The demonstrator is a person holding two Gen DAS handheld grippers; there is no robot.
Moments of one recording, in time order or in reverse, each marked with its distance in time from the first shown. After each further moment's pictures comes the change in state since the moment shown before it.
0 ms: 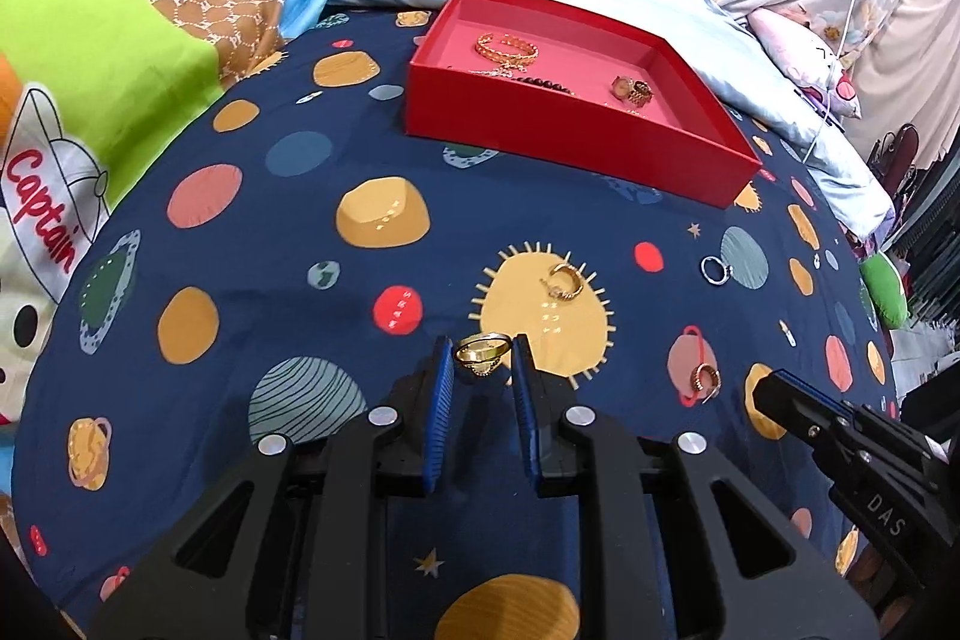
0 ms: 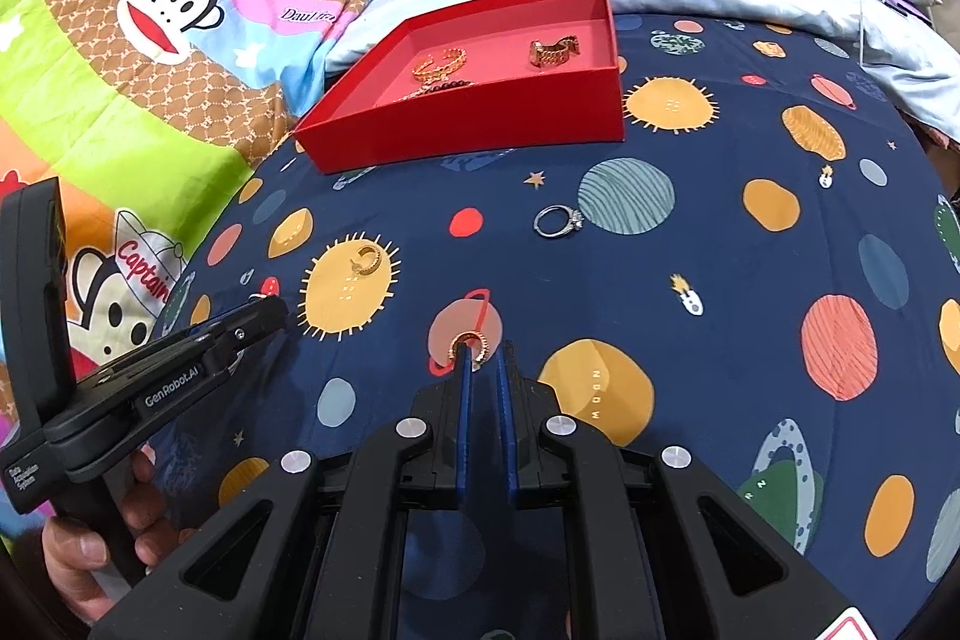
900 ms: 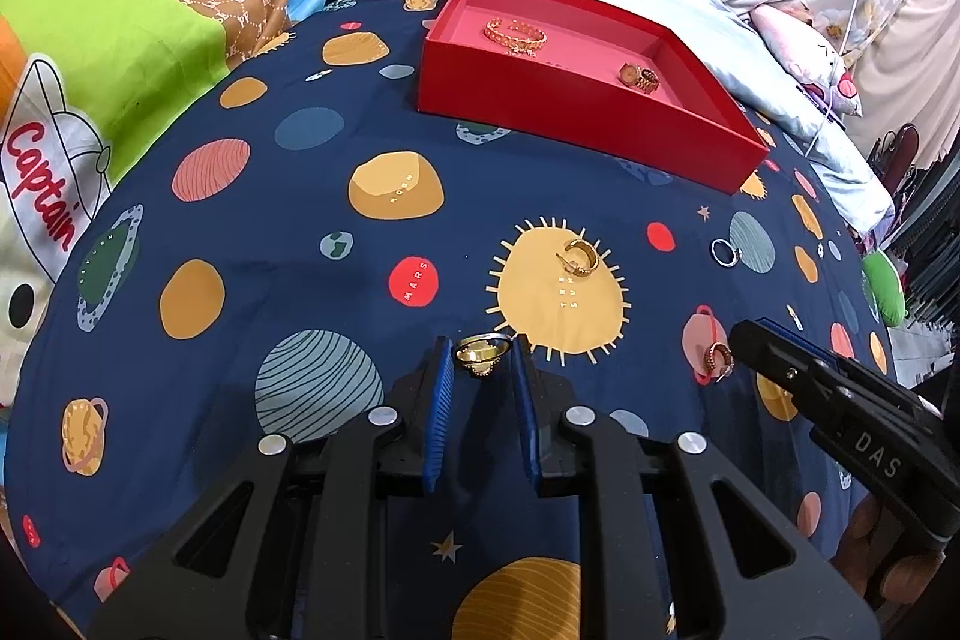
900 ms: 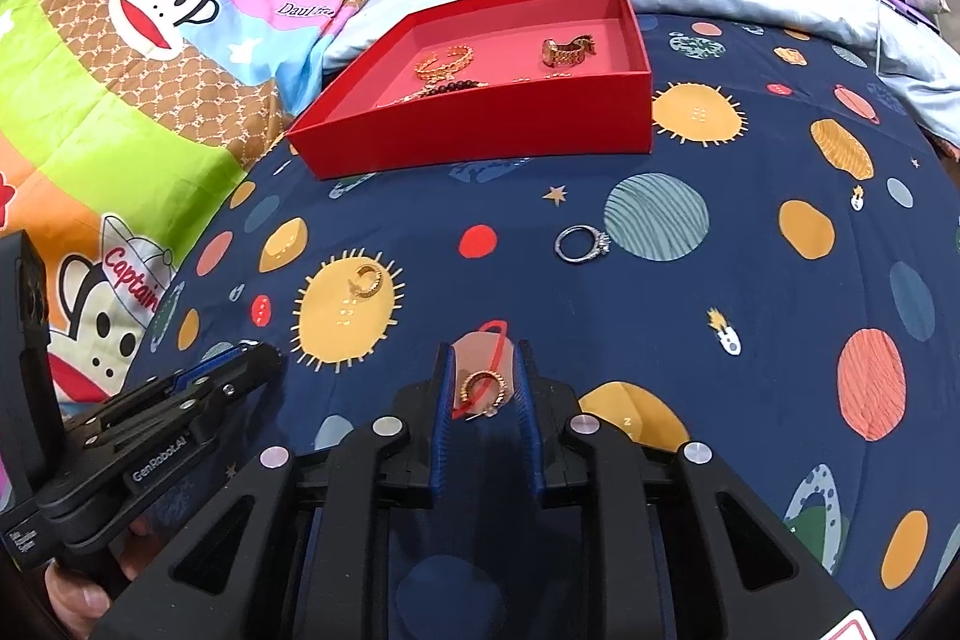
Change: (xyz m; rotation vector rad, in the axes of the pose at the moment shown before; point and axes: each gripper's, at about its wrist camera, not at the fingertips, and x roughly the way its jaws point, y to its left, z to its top) left arm 0.003 0.007 -0.008 -0.013 0.018 -0.007; right arm 0.020 0.005 0.011 -0.004 0.000 -0.016
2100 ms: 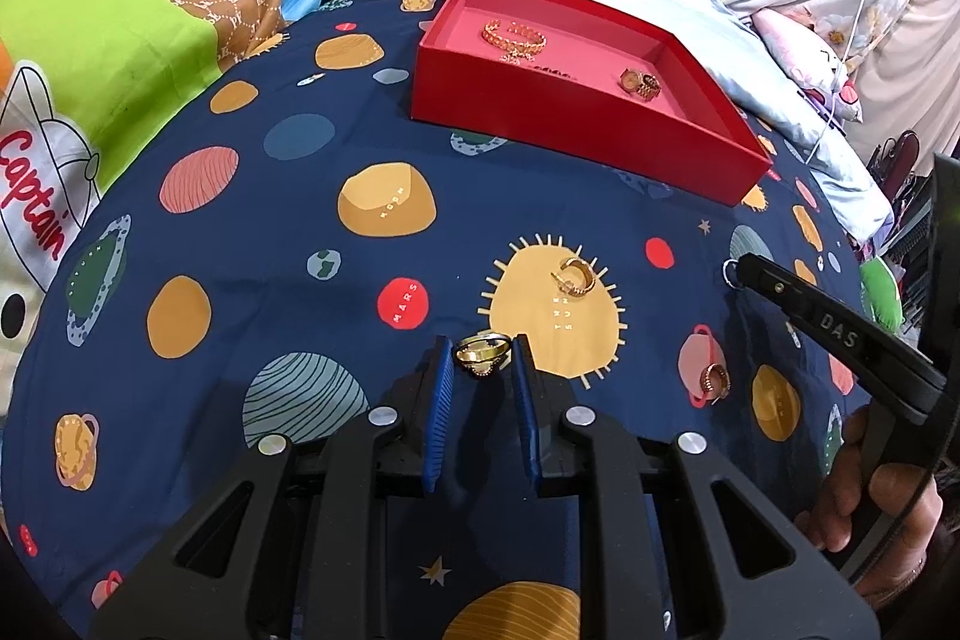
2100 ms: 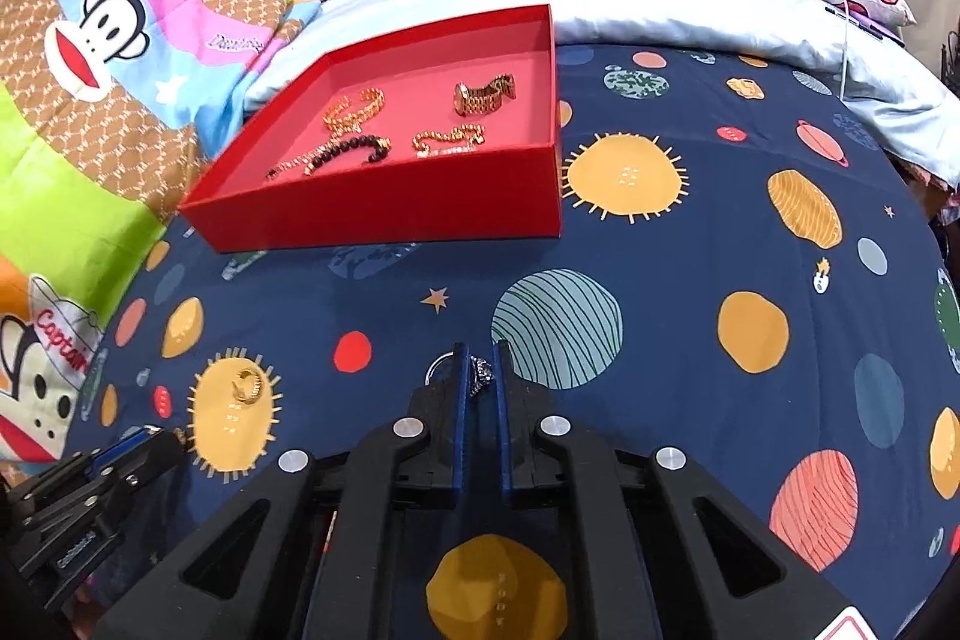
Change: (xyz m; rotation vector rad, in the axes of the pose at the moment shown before) left arm 0.006 -0.002 0.012 -0.012 0.003 -0.009; right arm 0.021 -0.034 0.039 0.029 -0.065 -0.108
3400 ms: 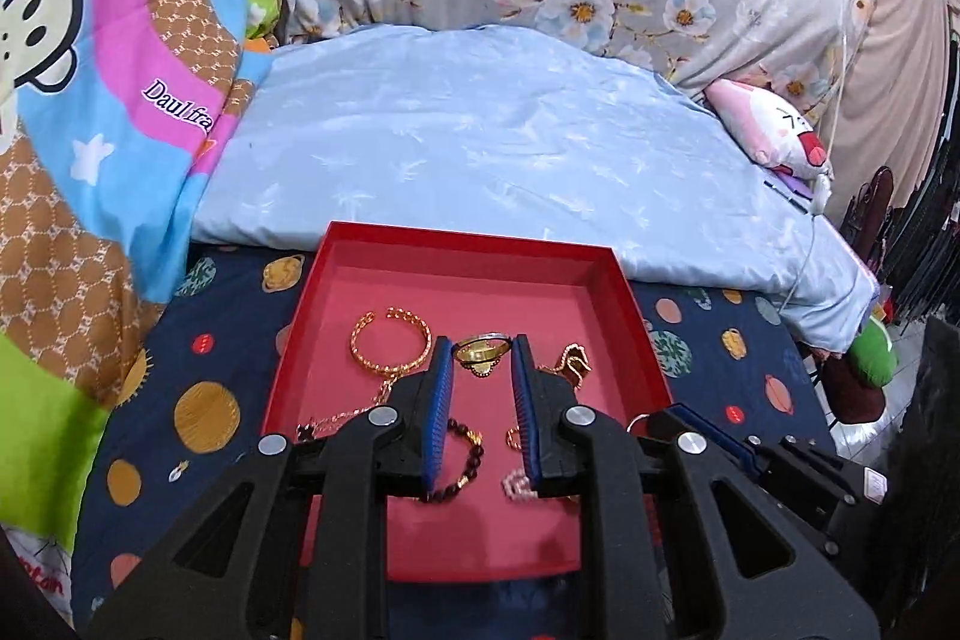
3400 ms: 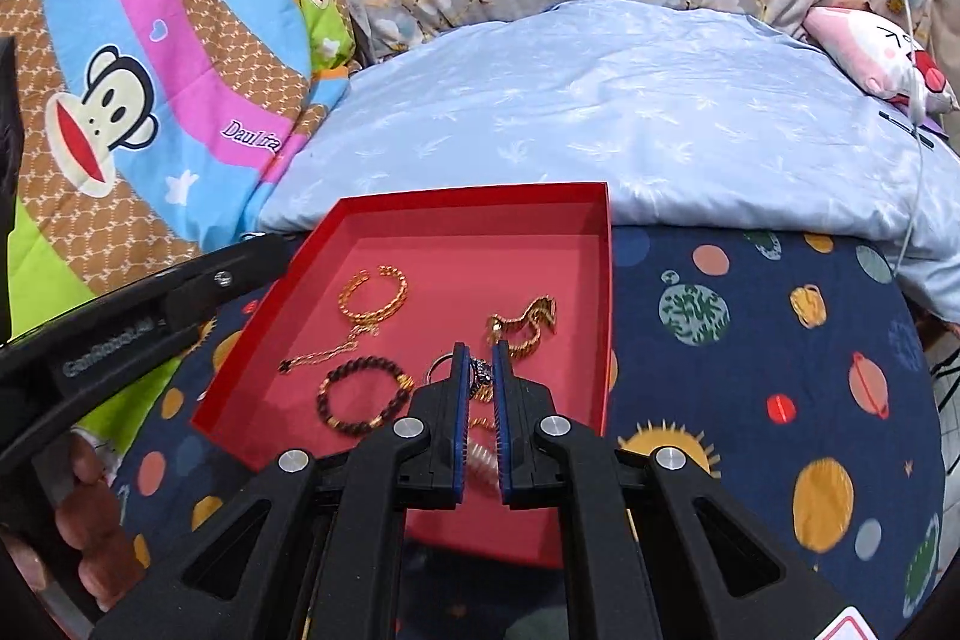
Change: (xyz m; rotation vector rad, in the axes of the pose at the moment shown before) left arm 0.038 -0.086 0.198 0.136 -0.211 -0.056; right arm 0.025 0.013 0.134 -0.074 -0.126 0.052
